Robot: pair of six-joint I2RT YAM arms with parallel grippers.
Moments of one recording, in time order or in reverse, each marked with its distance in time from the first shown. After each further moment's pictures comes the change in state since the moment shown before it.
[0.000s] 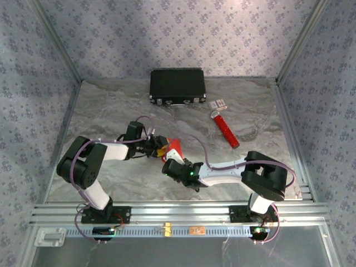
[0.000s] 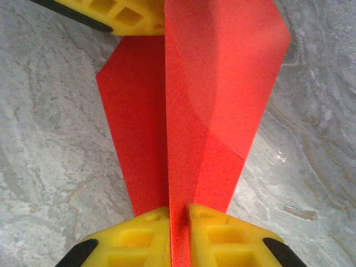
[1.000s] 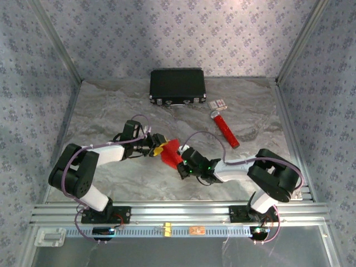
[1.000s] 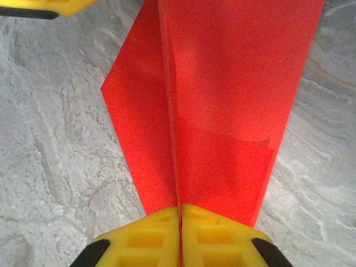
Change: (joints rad) left arm 0.011 -0.108 -0.001 -0.119 -0.080 0.050; right arm -0.236 -0.089 -0.249 0.394 -0.492 0.095
